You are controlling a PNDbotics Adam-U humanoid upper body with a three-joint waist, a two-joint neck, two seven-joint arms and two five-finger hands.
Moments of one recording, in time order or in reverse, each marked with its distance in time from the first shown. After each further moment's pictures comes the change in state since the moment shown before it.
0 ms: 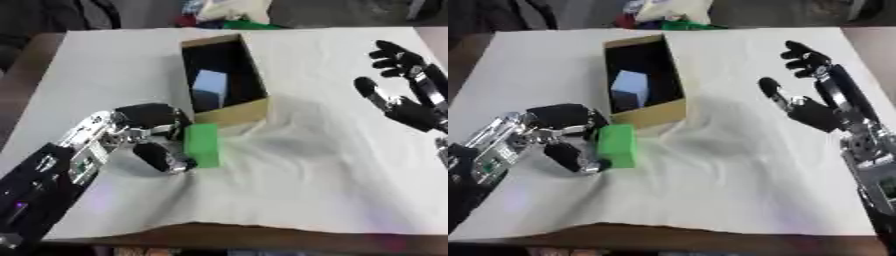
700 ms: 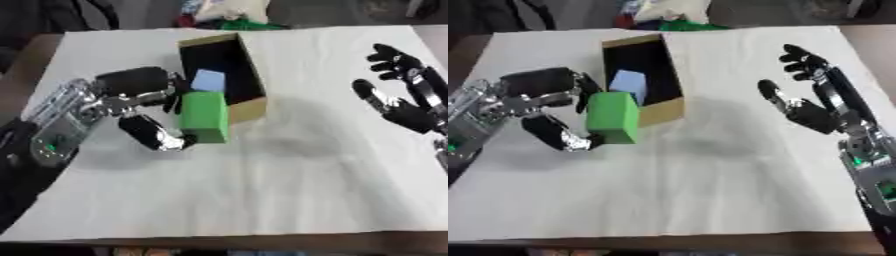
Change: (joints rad) left arm -0.093 0.172 0.034 -0.253 0.302 0.097 -0.033; right arm 0.009 0.000 0.000 0.006 0.003 0.001 0.003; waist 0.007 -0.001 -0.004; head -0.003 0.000
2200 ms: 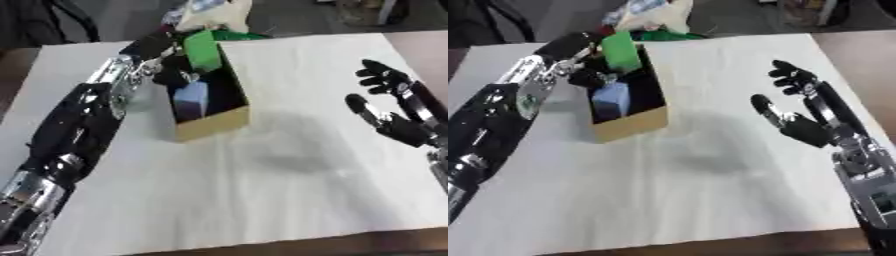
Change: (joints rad) left arm -0.353 -0.348 0.230 0.856 -0.569 0.061 0.403; right arm -0.010 0.028 0.020 0.009 -0.008 -0.021 0.039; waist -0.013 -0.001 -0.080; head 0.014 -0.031
